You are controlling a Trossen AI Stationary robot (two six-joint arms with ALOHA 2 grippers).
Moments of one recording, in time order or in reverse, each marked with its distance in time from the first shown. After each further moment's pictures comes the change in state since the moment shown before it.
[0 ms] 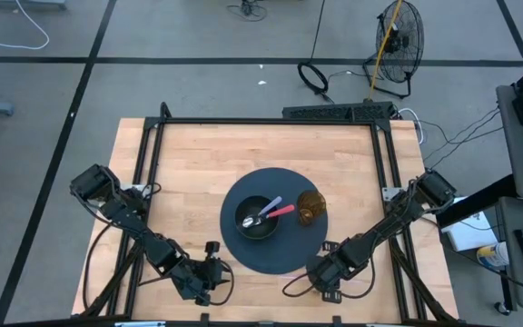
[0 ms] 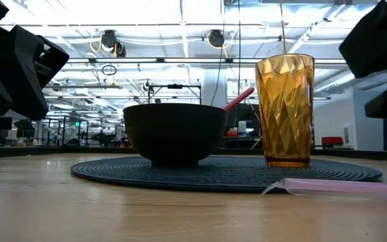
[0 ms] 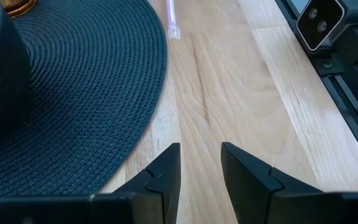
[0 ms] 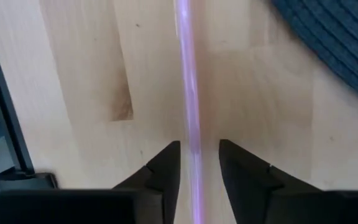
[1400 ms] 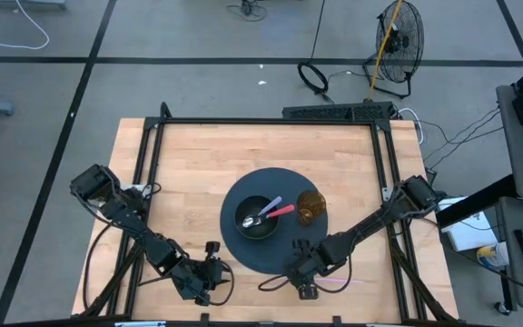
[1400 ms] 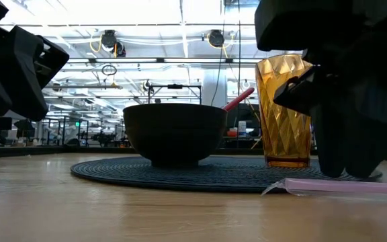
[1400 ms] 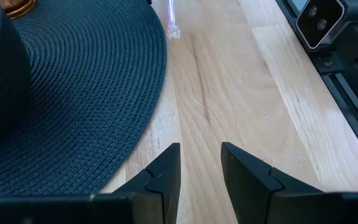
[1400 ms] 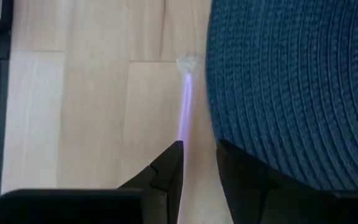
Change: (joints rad) left arm 0.002 0.000 0.000 -0.003 0.001 0.007; right arm -0.103 0.133 0.164 0.126 0.133 -0.315
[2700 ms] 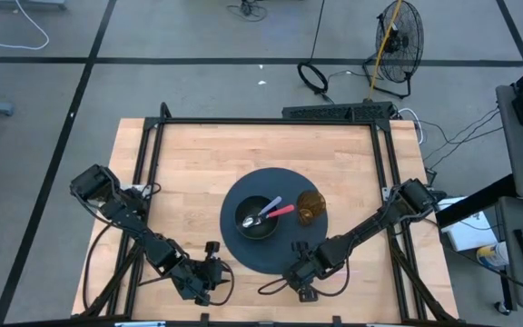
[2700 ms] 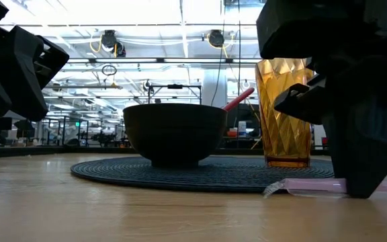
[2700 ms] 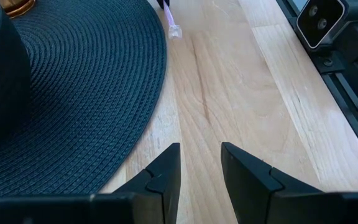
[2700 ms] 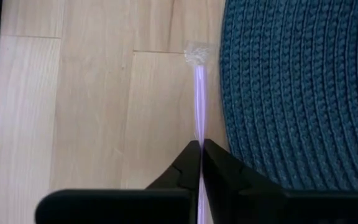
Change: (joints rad) left arm 0.000 0.000 0.000 -0.001 0.000 -0.001; right arm 0.016 0.057 0.001 -0.056 0.004 -0.032
